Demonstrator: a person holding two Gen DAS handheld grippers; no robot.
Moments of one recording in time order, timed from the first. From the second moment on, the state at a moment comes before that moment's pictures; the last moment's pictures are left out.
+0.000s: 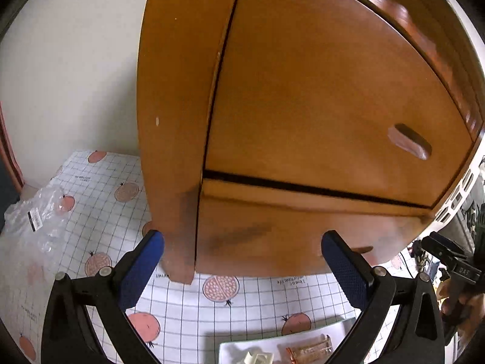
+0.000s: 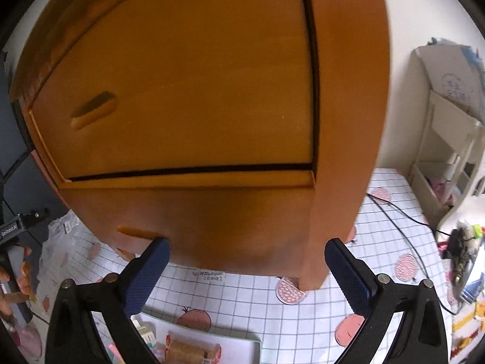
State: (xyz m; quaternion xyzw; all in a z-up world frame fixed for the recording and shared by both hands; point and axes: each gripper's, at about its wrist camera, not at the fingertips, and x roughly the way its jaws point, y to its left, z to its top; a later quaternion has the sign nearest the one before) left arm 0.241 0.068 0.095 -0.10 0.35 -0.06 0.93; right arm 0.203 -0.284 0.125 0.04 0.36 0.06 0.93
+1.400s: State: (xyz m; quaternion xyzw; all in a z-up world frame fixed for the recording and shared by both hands) left arm 0.239 0.062 0.107 -0.16 0.38 -0.08 0.91; right arm 0.221 -0.261 0.129 -0.01 0.36 0.05 0.93
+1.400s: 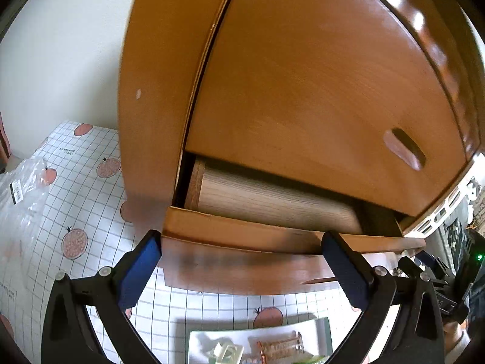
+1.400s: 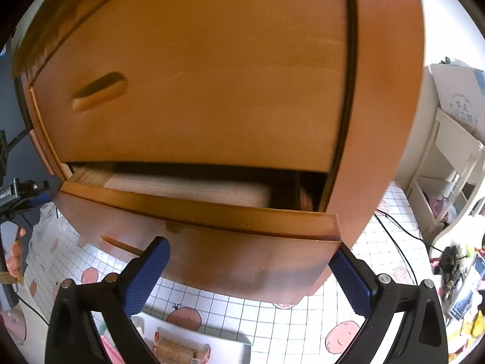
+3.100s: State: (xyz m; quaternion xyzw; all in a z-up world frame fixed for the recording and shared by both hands) left arm 0.116 0.033 -0.034 -0.12 0.56 0.01 0.82; right arm 0.120 -0.182 0.002 0.01 0.56 -0.02 0.83
